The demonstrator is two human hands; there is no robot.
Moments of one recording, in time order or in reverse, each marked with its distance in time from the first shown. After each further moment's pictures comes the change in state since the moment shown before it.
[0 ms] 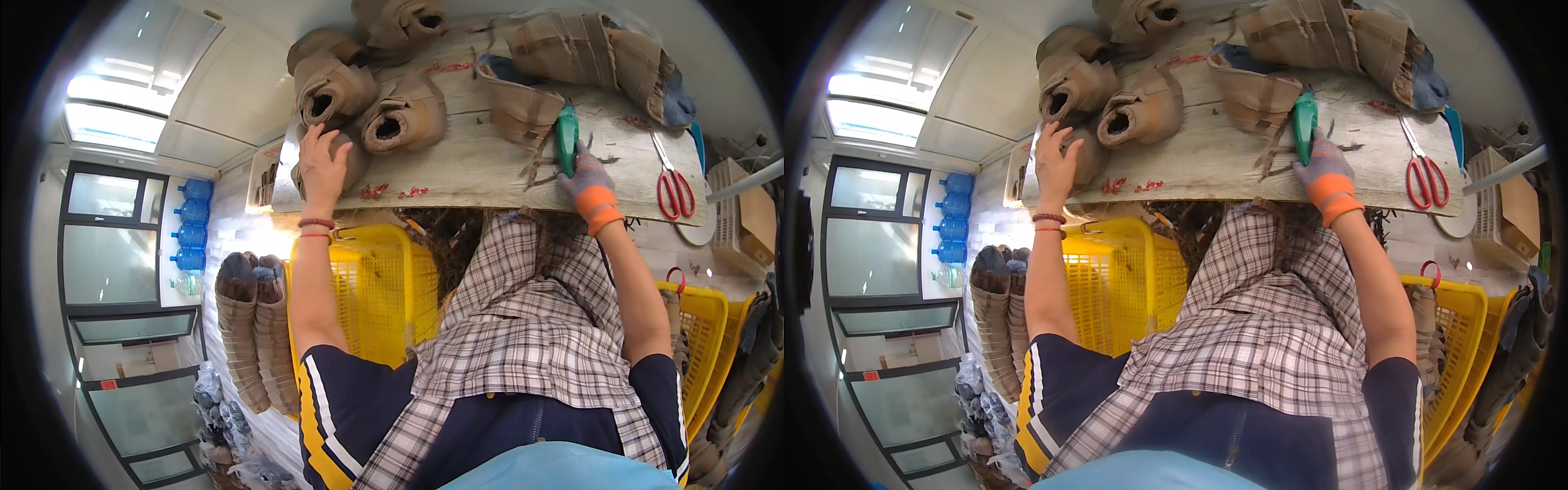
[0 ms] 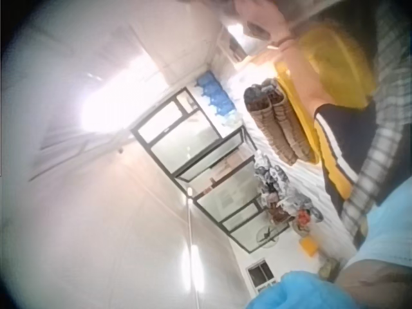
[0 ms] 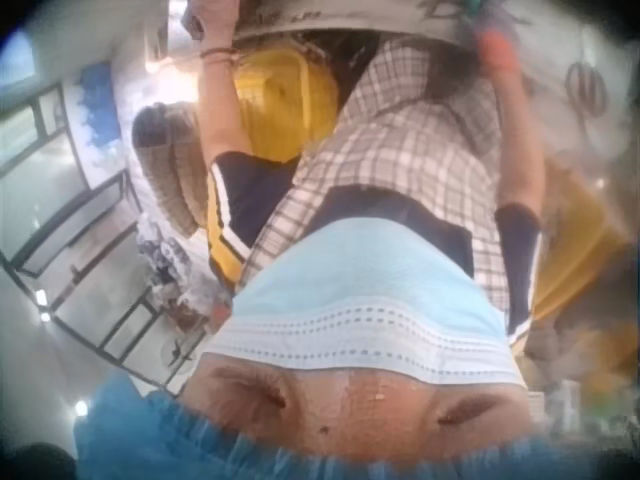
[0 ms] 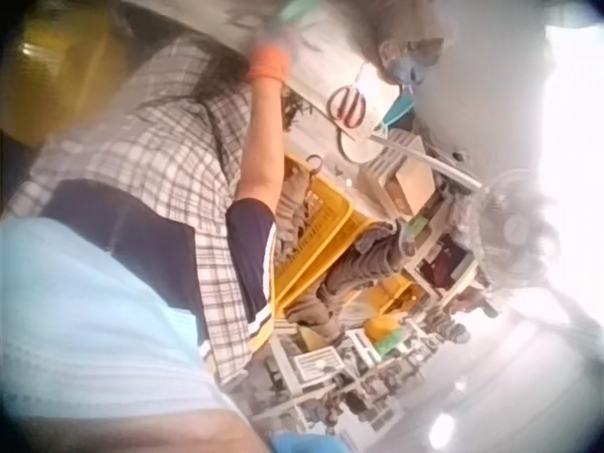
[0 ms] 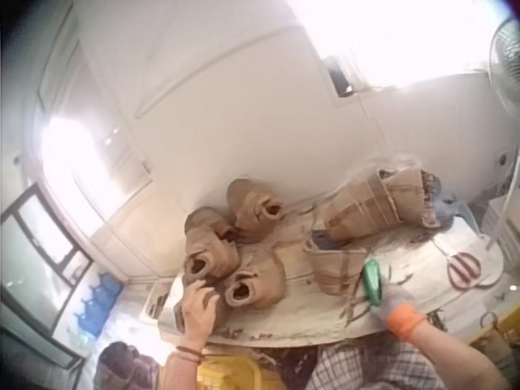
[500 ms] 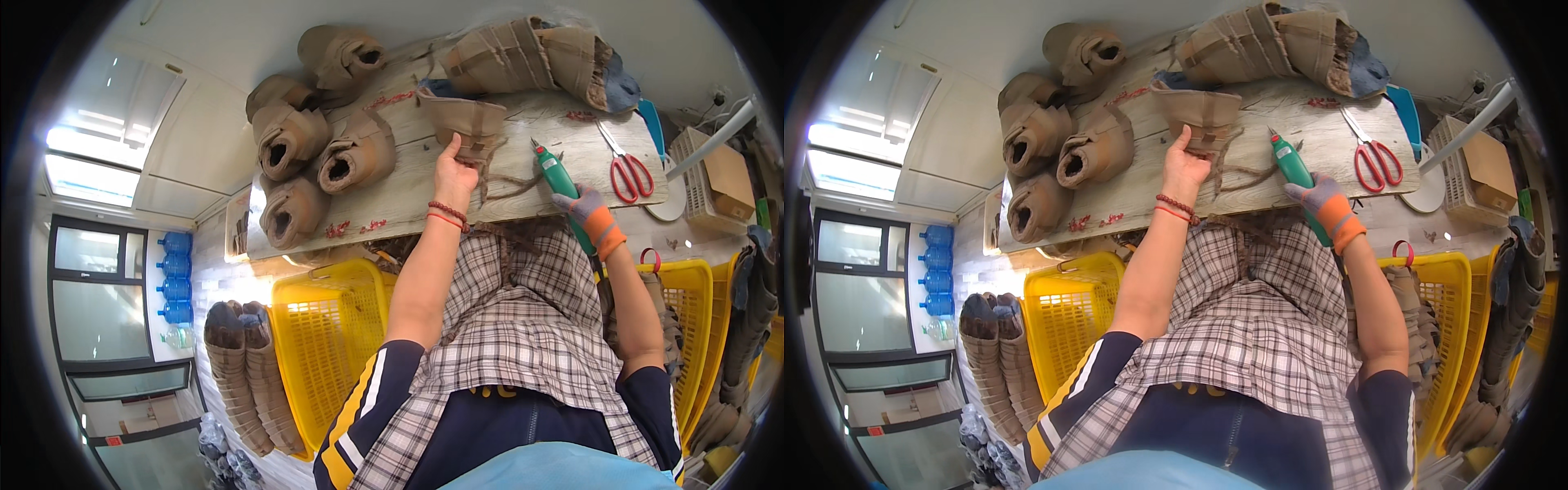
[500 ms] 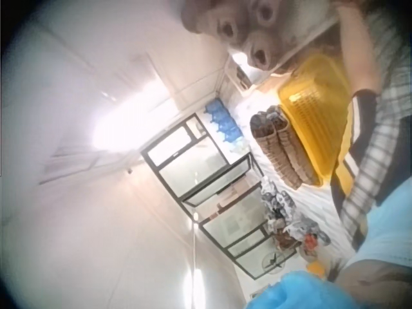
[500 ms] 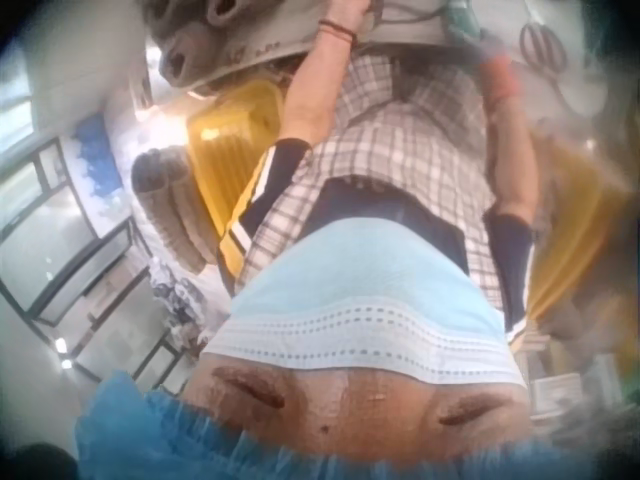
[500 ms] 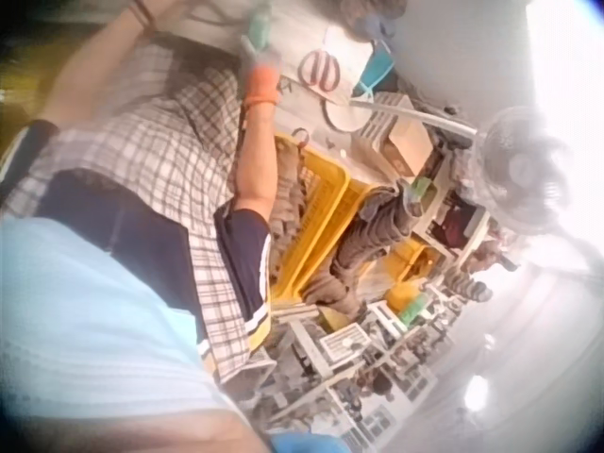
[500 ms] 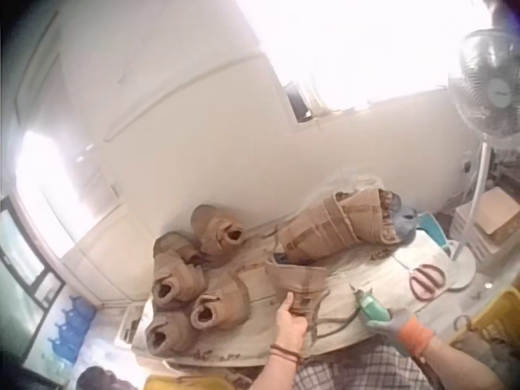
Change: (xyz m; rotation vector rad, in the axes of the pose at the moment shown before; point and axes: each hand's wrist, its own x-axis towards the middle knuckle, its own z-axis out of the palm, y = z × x) left_hand 0.011 0.237 0.184 -2.289 -0.093 -1.450; right_hand -0.039 0.066 -0.031 0.573 -0.225 0.224
